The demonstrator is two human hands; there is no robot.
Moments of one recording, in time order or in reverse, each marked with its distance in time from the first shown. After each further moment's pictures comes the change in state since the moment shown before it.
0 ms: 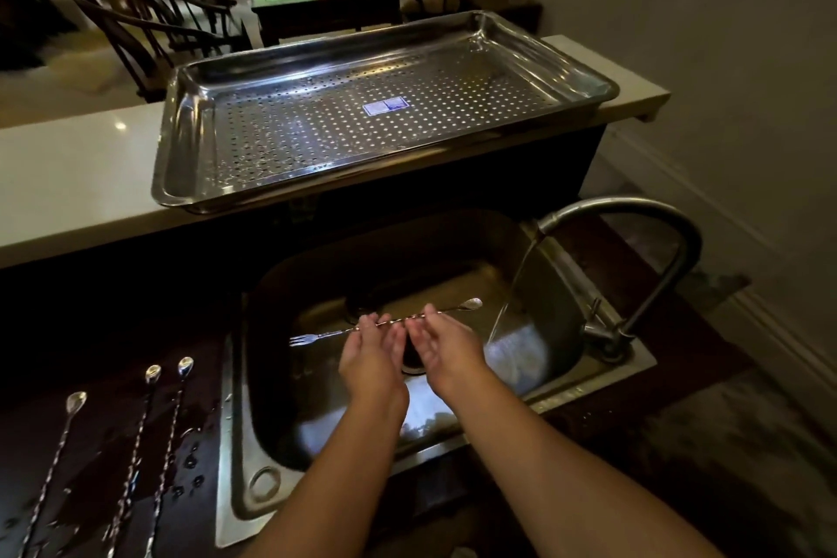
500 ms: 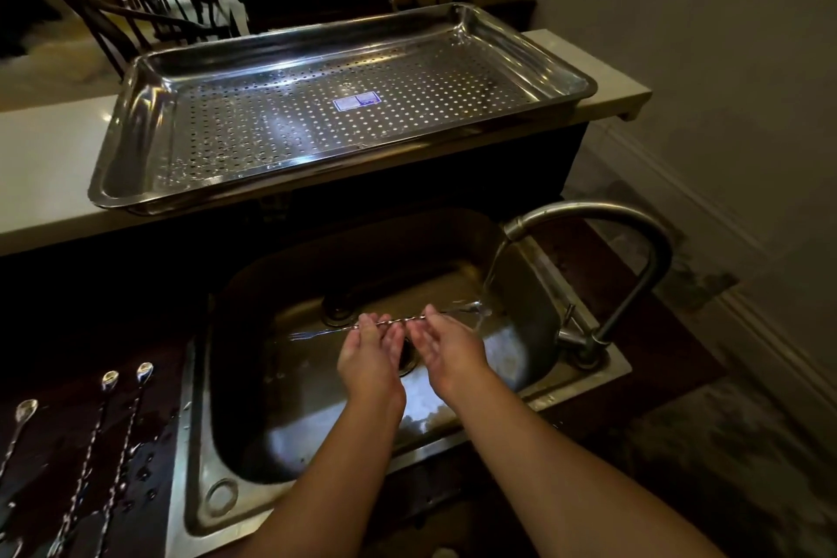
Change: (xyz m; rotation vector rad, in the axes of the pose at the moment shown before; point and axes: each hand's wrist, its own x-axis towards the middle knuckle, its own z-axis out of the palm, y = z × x) left_hand 0.008 -0.037 0.025 -0.008 0.021 0.007; right_hand 0.012 -0.034 -0.027 -0.041 0.048 0.017
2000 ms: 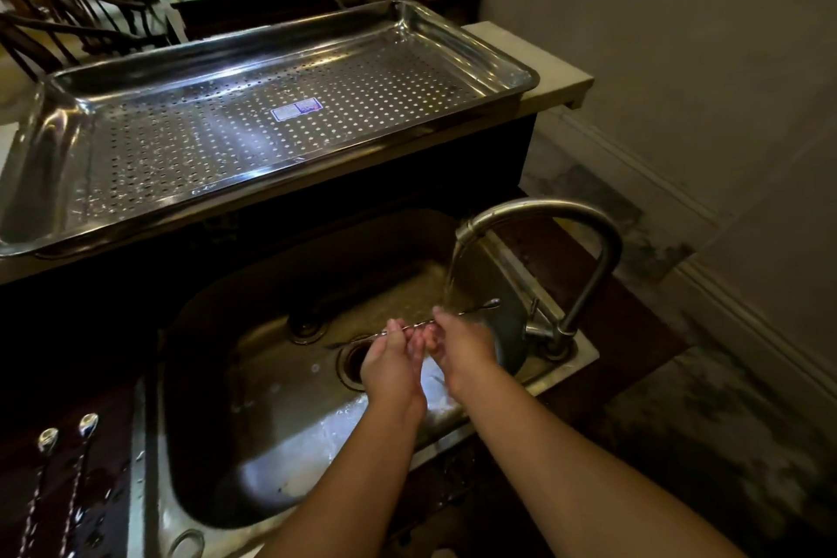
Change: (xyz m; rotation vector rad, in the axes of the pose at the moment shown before) left_hand -0.004 -0.049 0.031 0.113 -0.112 -0.163; right_hand 0.009 -0.040 -0.026 -0.259 0.255 -0.129
